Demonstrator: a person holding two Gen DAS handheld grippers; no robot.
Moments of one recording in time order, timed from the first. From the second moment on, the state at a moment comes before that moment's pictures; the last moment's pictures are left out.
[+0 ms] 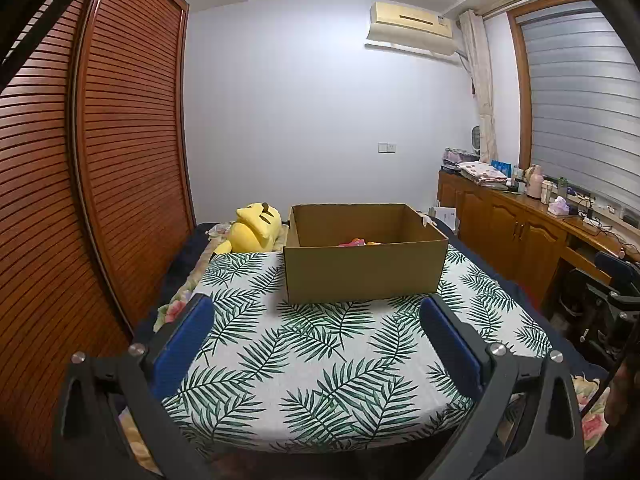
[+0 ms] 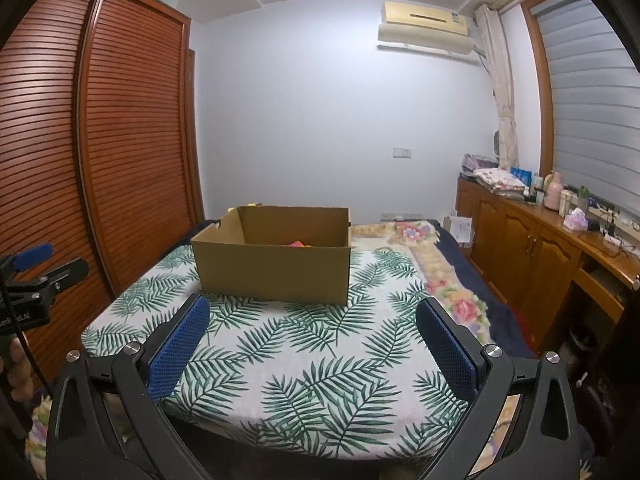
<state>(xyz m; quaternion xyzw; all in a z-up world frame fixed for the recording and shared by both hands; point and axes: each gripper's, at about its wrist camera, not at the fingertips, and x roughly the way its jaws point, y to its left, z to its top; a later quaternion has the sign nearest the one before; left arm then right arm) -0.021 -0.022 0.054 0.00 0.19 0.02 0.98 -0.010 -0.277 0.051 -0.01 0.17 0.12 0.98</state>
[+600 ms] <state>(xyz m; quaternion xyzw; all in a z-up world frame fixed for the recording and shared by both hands) -0.021 -0.022 0.052 0.00 0.19 0.02 0.98 -0.012 -0.278 0.050 -0.01 0.17 0.12 0.98</state>
